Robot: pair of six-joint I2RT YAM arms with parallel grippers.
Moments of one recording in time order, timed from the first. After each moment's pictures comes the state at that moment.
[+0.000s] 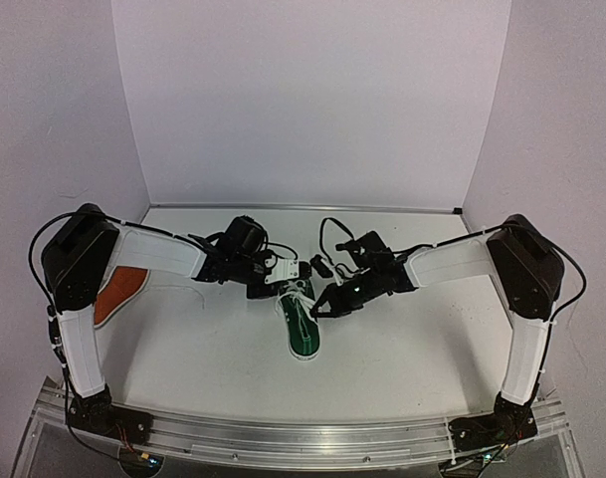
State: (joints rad) left arm -0.76 1.92 1.20 -0.03 0.16 0.90; right arm 0.72 1.96 1.17 -0.10 -0.57 0.27
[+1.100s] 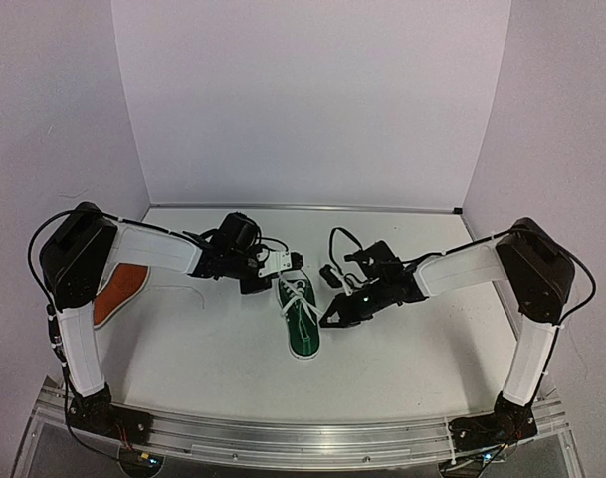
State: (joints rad) left arm -0.72 1.92 1.20 -0.03 0.08 0.84; right arm 0.72 1.90 1.04 -0.07 -0.54 0.31
